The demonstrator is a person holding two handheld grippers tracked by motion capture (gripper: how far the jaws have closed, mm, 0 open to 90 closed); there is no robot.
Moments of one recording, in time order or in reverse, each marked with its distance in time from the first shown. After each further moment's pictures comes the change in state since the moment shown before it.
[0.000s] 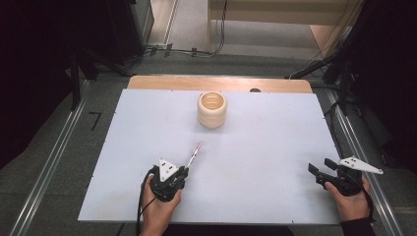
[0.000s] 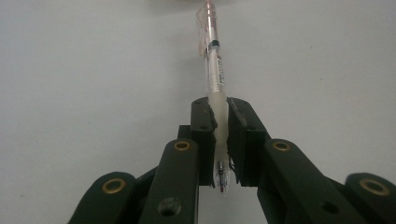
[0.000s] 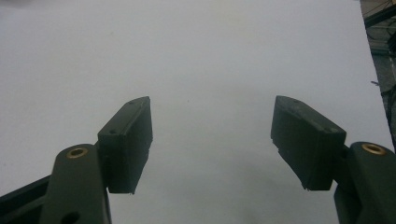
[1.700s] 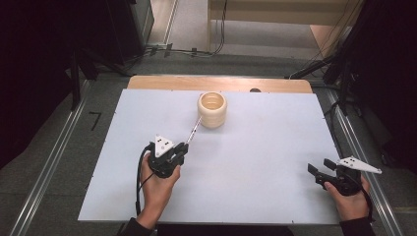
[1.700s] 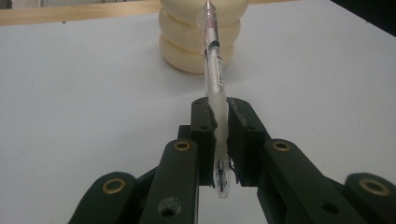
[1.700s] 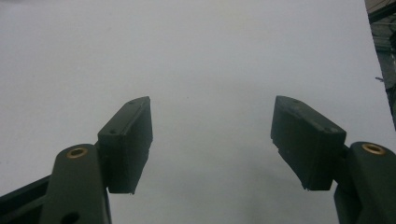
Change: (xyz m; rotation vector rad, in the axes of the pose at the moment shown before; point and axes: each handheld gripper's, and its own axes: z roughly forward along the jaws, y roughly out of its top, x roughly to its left) left arm 0.018 0.054 0.006 -0.104 -0.006 -0.026; right arm 0.000 -0.001 0.002 0.013 0.002 0.006
